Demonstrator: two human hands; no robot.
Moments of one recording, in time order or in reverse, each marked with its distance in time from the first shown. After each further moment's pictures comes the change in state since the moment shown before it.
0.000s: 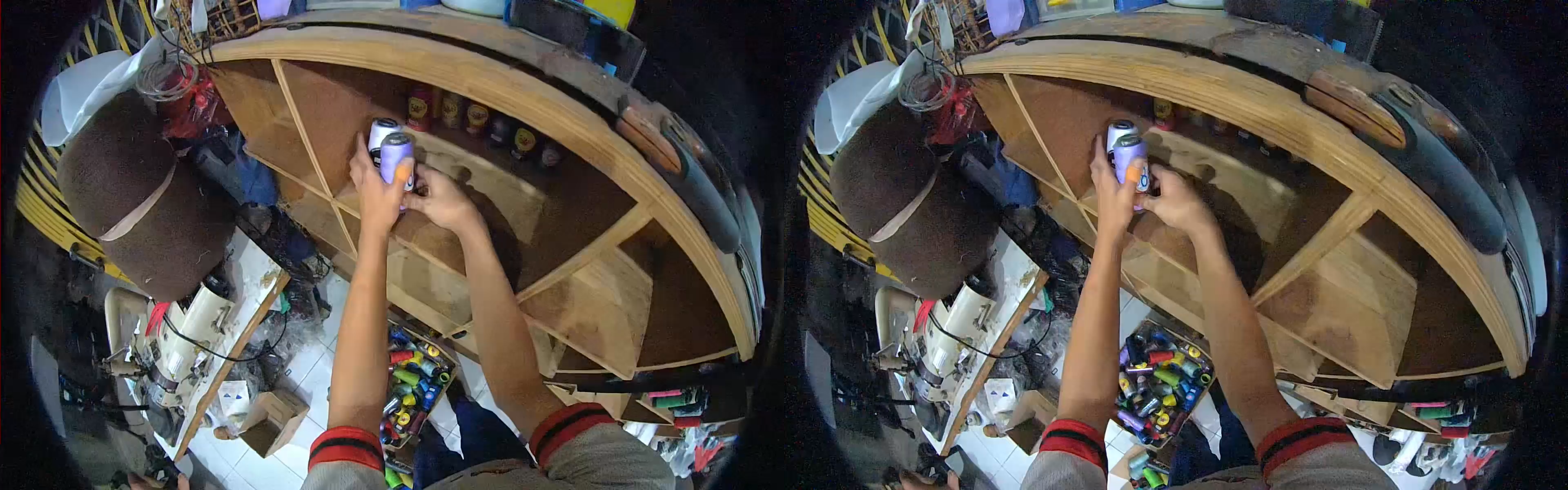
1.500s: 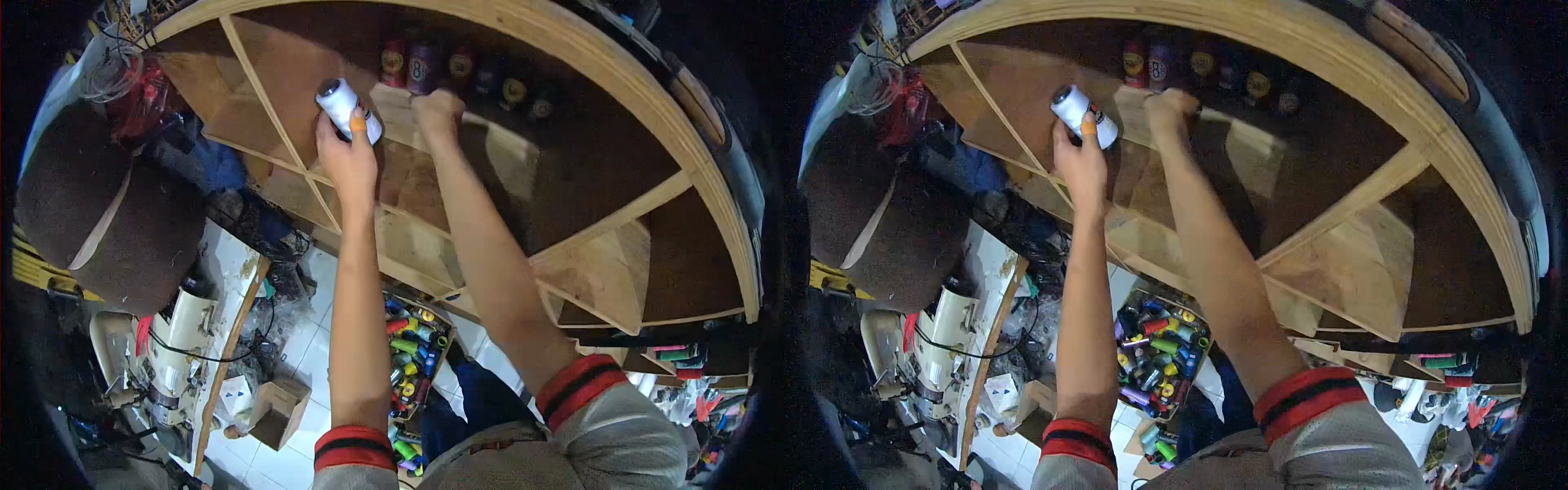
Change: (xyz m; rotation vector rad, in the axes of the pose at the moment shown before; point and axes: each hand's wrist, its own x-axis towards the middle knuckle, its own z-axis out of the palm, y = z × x) left_hand 0.008 -0.005 -0.002 -0.075 0.160 -0.153; right_hand 0.090 0.052 -0.040 -0.712 0.565 0.399
